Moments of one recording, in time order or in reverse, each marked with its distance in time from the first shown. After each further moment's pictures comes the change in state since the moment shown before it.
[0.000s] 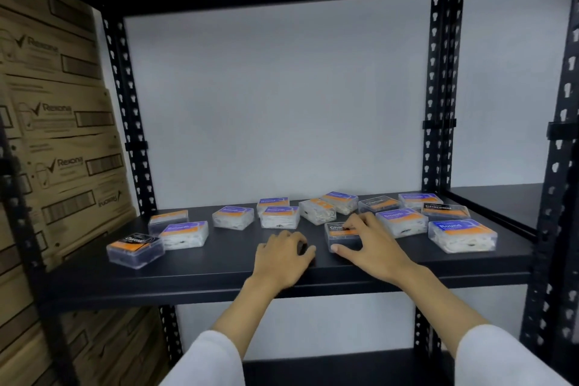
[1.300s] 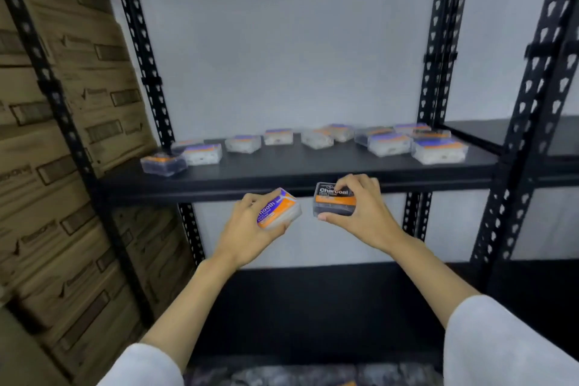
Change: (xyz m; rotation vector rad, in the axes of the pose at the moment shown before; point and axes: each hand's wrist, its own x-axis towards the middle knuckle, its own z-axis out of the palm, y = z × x) left_hand -0.163 -0.035 0.001 -0.387 0.117 -0.011; right_hand -0.133 -0.042 0.014 0.268 0.075 -0.063
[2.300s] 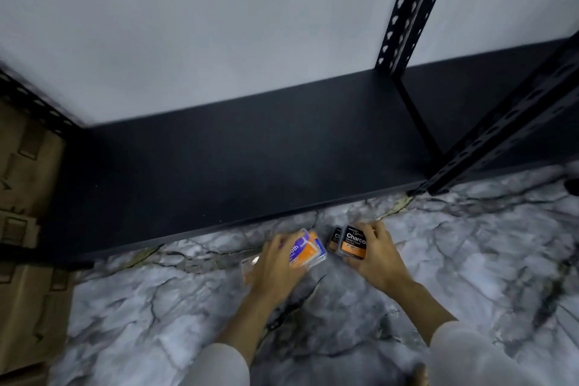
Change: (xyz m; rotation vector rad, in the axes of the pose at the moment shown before) left_hand -0.183 -0.198 0.415 0.050 -0.784 -0.405; right_hand -0.306 0.335 0.233 -0.168 -0.513 0.880
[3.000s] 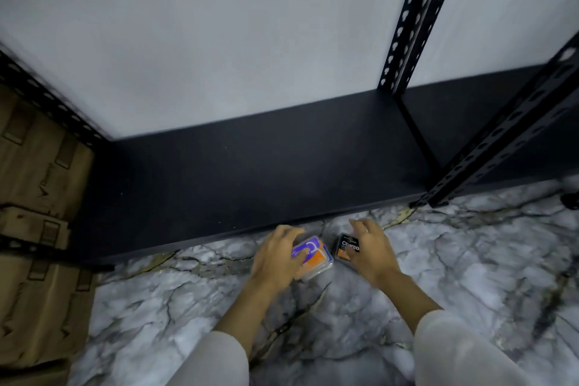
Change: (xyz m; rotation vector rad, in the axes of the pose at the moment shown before) left_hand -0.003 0.019 -0.049 0.111 0.053 0.066; right_hand 0.004 -0.041 -0.016 -0.123 0.032 -0.031
